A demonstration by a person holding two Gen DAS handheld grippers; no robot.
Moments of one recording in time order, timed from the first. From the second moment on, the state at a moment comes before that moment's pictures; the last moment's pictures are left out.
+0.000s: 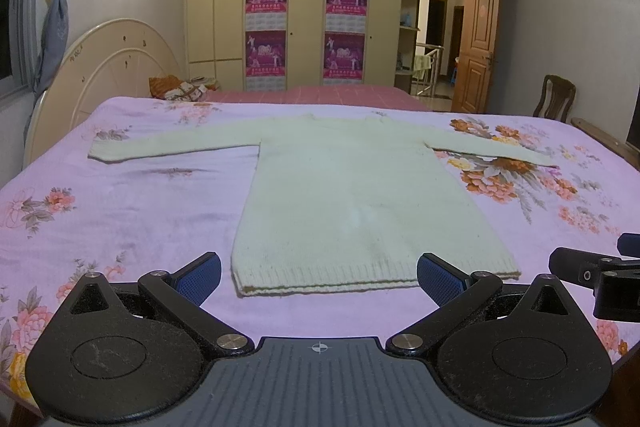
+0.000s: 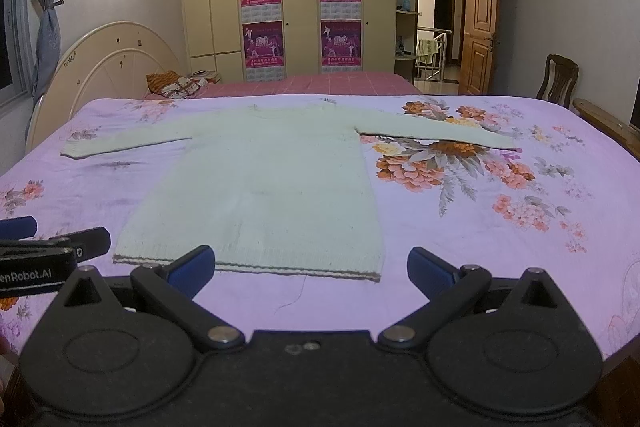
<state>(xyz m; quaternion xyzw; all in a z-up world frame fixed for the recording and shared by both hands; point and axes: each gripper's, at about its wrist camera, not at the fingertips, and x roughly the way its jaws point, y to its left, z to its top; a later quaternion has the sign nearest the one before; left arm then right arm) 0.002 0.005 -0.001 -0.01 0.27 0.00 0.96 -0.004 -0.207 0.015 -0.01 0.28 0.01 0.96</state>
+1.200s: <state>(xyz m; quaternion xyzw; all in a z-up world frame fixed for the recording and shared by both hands) 0.040 0.006 -0.009 -0.01 0.29 0.00 0.96 0.023 -0.206 0.009 -0.01 0.29 0.02 0.96</state>
